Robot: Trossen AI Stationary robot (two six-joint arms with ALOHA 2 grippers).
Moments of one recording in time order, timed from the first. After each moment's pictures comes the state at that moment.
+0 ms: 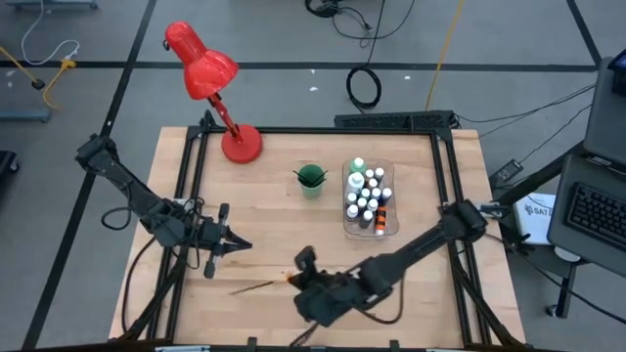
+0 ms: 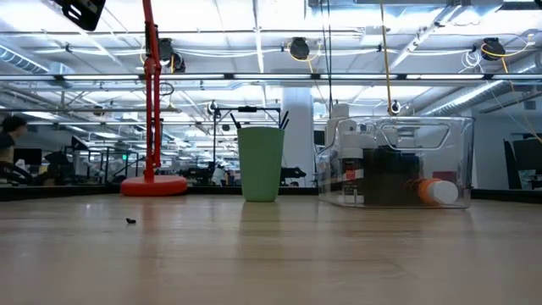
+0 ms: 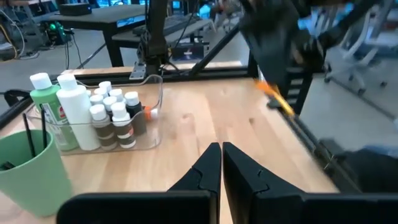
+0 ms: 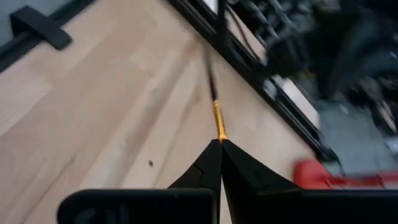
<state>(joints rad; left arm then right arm) -0.70 0.79 0.50 0.05 -0.54 -0.16 0.54 2.07 1.94 -0.61 0.60 -0.36</state>
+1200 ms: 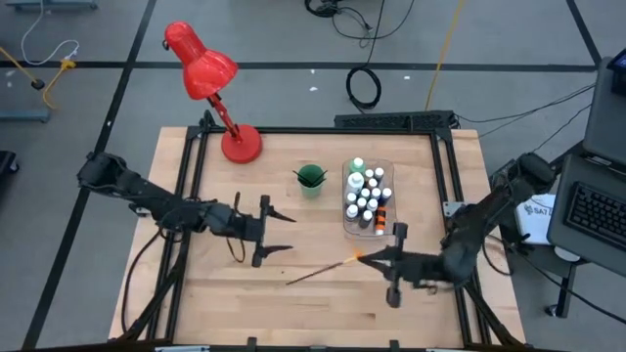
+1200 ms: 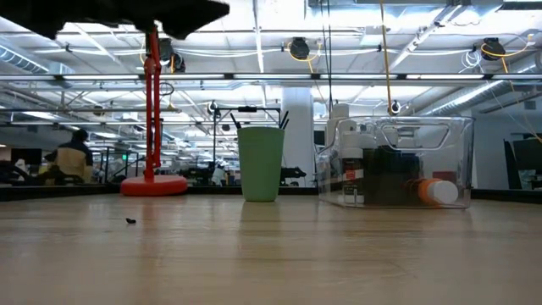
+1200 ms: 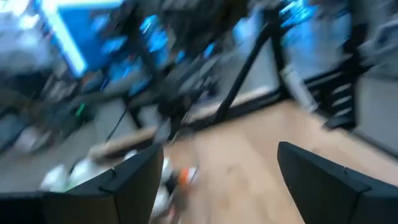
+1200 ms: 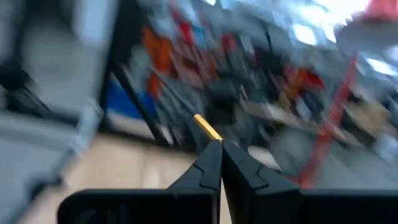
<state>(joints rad) -0.31 1.26 0.50 0.74 -0.17 0.31 0.77 1.30 0.77 0.71 0.82 -0.40</state>
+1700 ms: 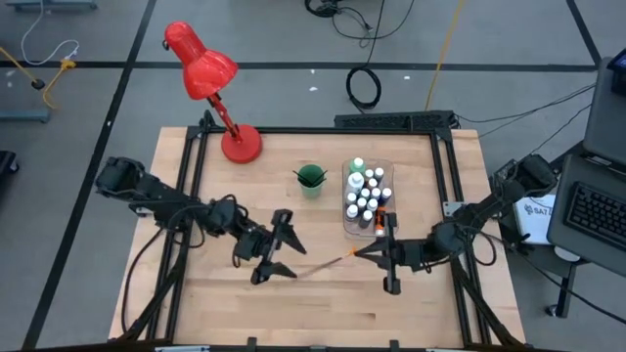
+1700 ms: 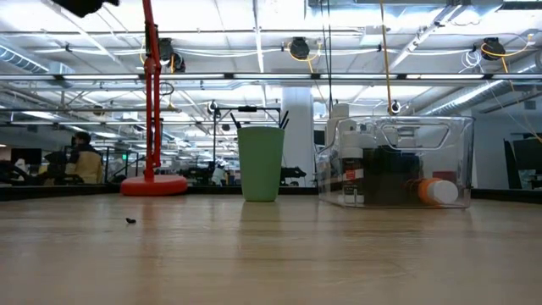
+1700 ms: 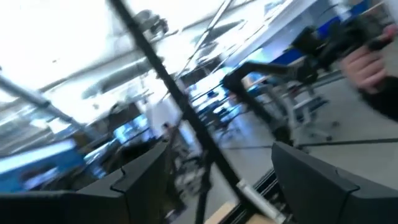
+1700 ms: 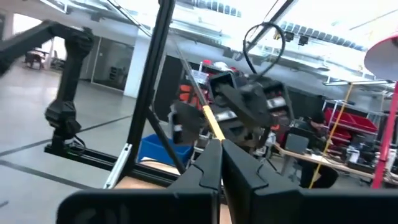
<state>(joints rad) -0.30 1.48 0.76 1.05 0.31 0.52 0.59 1.30 0.59 1.02 0.47 -0.38</state>
